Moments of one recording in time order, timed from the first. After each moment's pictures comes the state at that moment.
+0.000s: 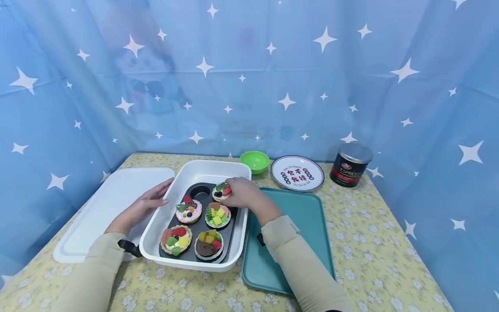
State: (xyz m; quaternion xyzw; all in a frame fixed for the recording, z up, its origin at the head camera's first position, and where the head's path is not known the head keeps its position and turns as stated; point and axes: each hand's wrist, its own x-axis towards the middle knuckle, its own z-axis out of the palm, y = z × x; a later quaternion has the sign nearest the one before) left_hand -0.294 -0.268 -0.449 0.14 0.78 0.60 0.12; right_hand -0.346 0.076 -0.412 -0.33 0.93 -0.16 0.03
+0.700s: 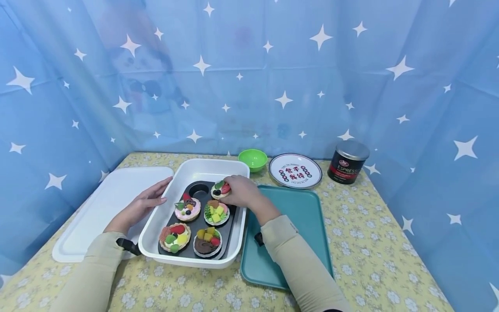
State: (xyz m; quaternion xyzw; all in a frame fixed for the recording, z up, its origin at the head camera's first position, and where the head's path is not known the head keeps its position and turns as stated) left_hand -0.293 -0.270 -0.452 0.14 0.78 0.60 0.11; right_hand -0.342 0.077 -0.416 -0.32 0.93 -0.17 0.01
